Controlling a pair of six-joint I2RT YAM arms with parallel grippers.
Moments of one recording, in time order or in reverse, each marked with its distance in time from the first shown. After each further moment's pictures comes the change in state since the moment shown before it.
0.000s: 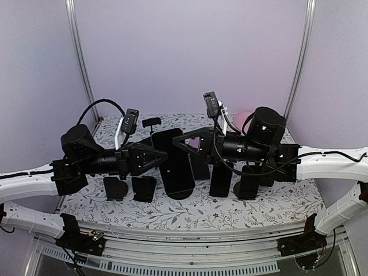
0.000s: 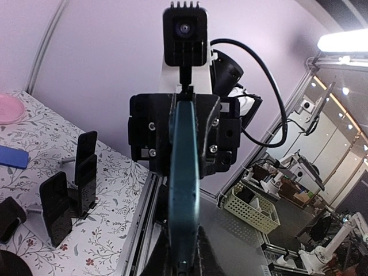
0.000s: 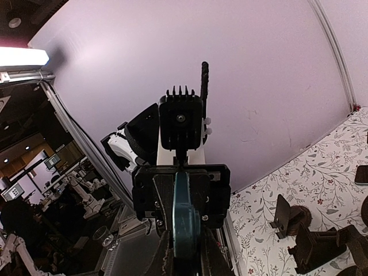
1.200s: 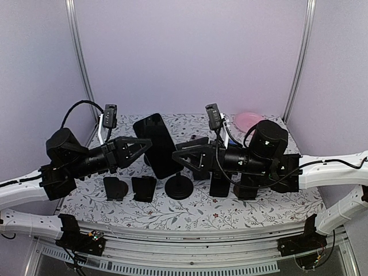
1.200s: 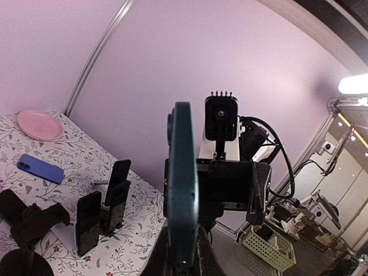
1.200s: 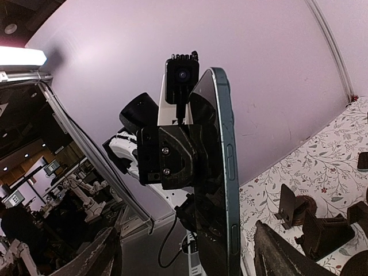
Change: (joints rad) left arm 0.018 -0.151 -0.054 -0.035 -0.214 -0.029; right arm 0.066 -0.034 -0.096 0.056 0.090 0.023
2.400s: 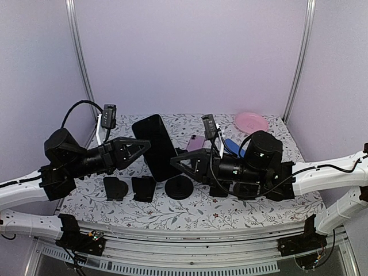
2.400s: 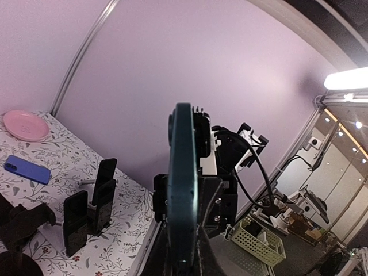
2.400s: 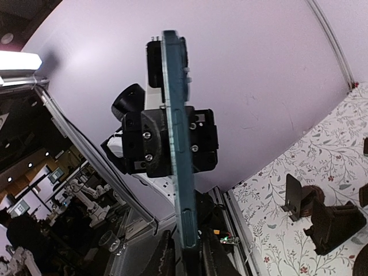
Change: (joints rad) left arm 0.008 -0.006 -0.008 0.029 0.052 -0.019; right arm 0.053 0.040 -0.059 0.102 0.040 0.050
